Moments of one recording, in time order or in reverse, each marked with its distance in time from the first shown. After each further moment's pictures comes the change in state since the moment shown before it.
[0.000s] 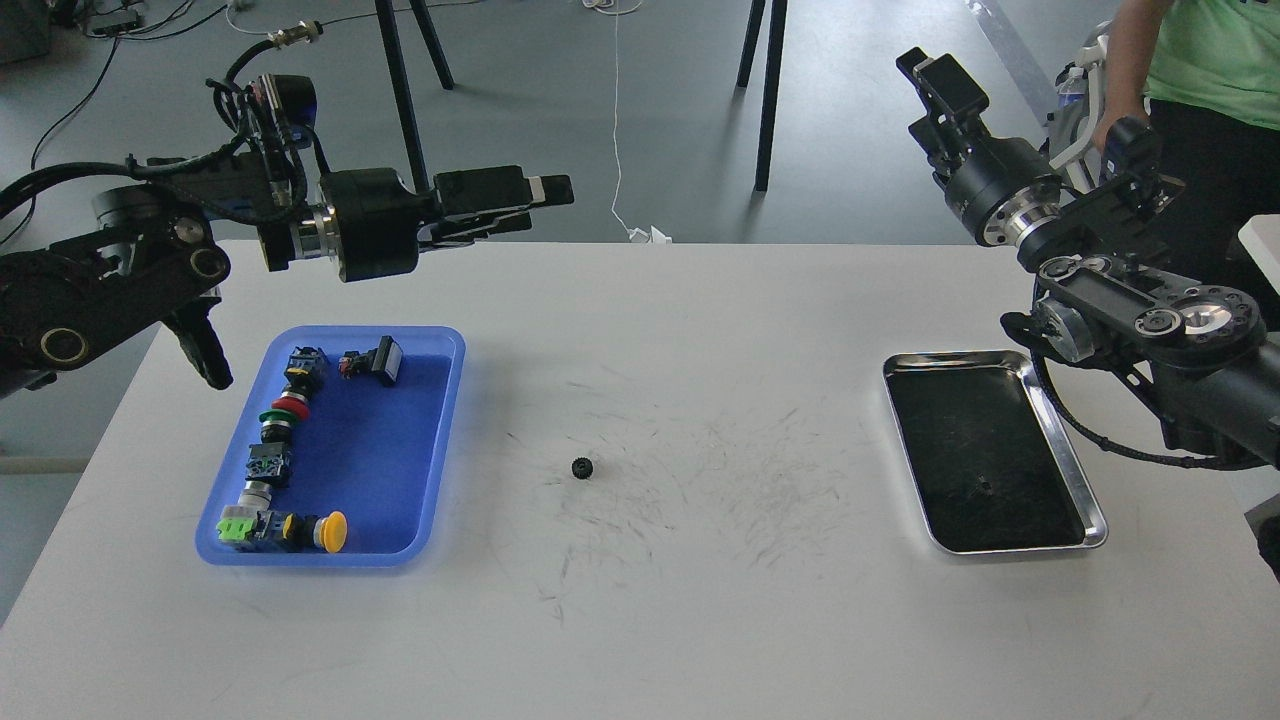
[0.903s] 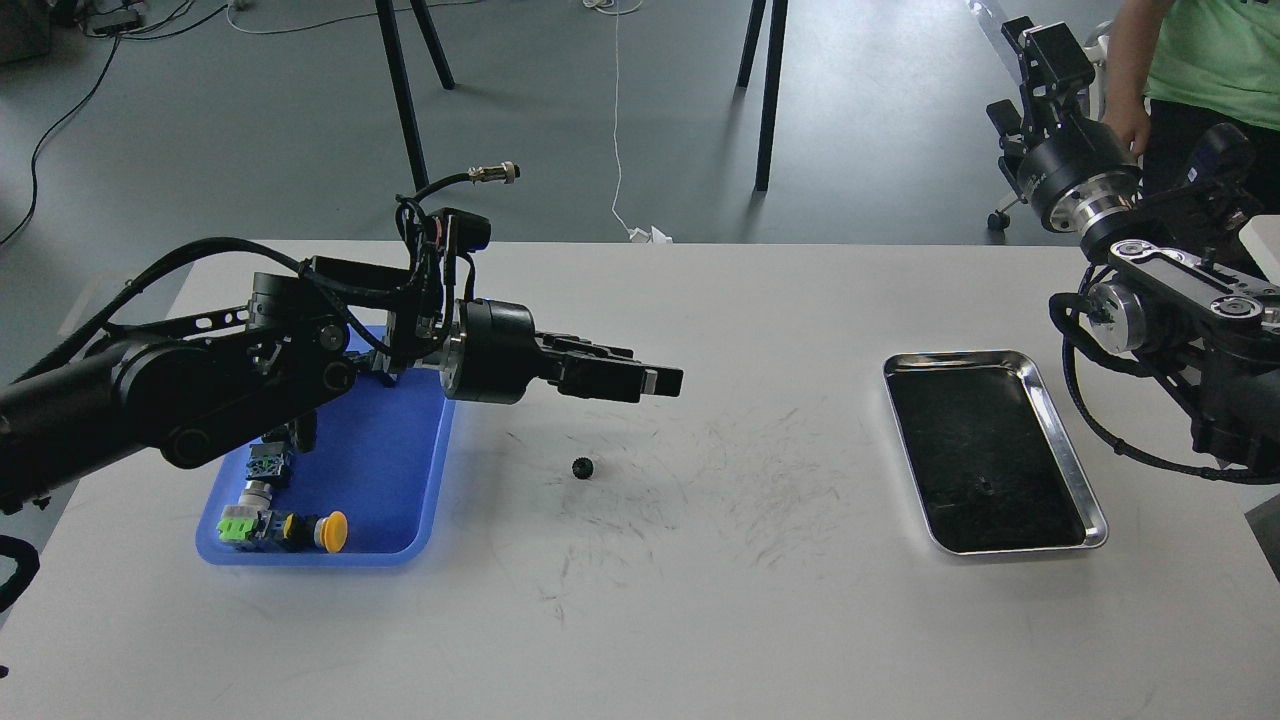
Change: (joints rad) left arm 0.097 -0.158 0.046 -0.098 0.364 0.000 0.000; right arm -0.061 -0.073 0.114 -0.001 0.188 0.018 0.000
